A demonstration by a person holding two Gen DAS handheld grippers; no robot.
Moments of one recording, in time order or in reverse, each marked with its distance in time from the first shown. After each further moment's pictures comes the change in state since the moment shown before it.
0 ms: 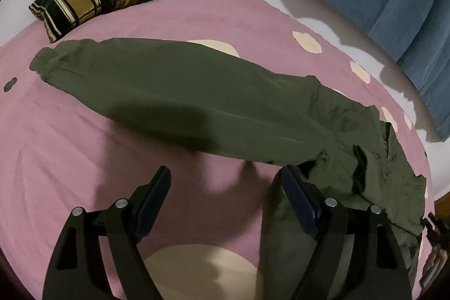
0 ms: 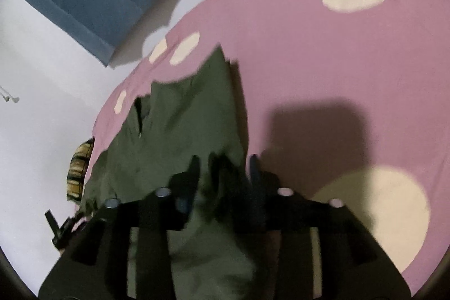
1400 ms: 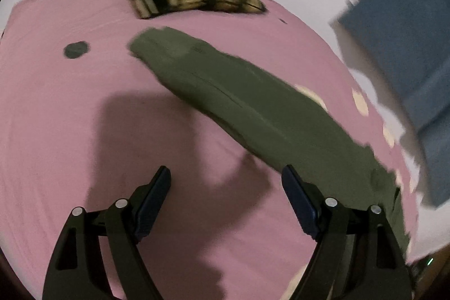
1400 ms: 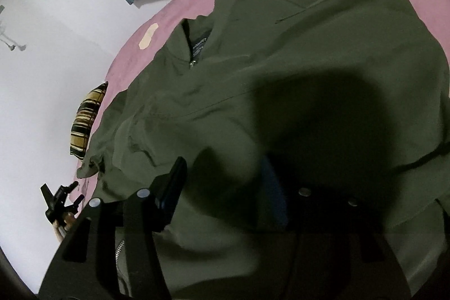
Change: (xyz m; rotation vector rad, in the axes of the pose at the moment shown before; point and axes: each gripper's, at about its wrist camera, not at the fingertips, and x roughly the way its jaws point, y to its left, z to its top) left arm -0.035 0.164 0.024 -0.331 -0.058 0.039; right arm 0.104 0.102 -0.061 -0.138 0.228 0.073
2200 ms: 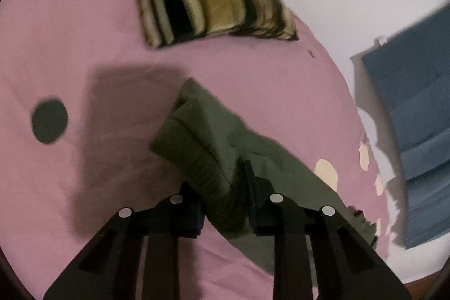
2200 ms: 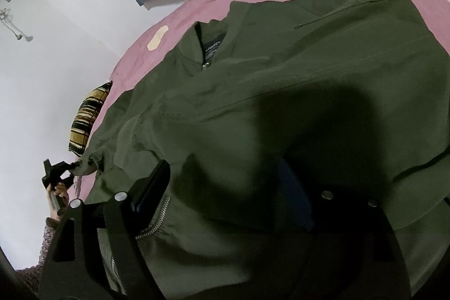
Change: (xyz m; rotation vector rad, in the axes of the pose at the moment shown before) left arm 0.037 0.022 0.100 -0.108 0.036 -0.051; right arm 0.007 0.016 -0.007 -0.056 -0.054 0.009
